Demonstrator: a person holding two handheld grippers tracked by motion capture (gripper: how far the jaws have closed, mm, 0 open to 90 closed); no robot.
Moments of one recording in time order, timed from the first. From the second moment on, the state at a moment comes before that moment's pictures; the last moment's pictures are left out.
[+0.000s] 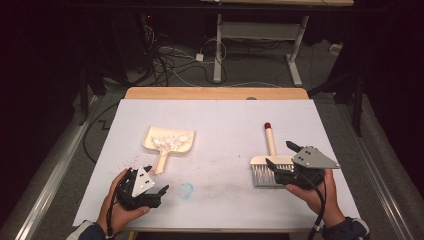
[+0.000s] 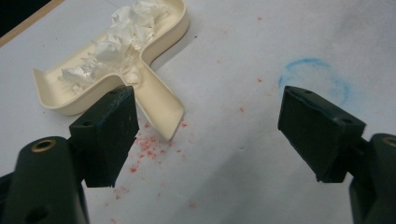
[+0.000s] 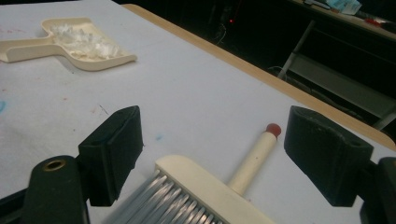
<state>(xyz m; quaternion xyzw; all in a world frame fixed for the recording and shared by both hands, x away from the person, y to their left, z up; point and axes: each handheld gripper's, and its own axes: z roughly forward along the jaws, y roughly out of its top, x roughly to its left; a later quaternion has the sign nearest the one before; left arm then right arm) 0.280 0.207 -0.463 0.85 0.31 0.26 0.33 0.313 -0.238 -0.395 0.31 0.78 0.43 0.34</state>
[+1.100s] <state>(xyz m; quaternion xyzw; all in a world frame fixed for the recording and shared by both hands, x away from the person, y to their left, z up) 0.279 0.207 -0.463 0.86 0.30 0.27 0.32 0.291 -0.274 -0.445 0.32 0.79 0.41 0.34</state>
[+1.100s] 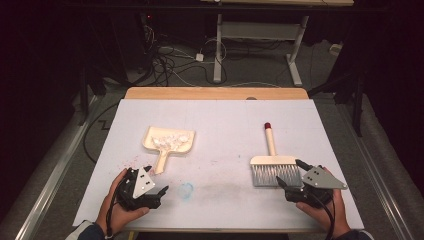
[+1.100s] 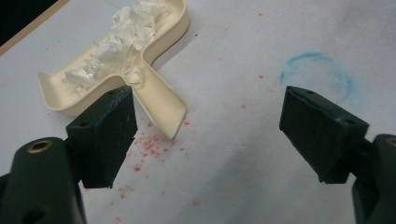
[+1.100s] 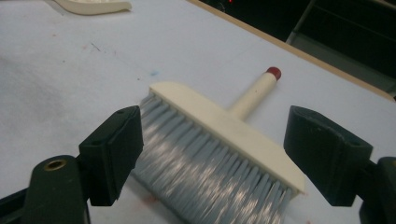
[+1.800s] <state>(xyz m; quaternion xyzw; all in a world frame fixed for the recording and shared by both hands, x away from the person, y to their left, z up) 0.277 0.205 -0.463 0.86 0.29 0.29 0.31 0.275 -0.278 -0.454 0.33 0.78 0.40 0.35</state>
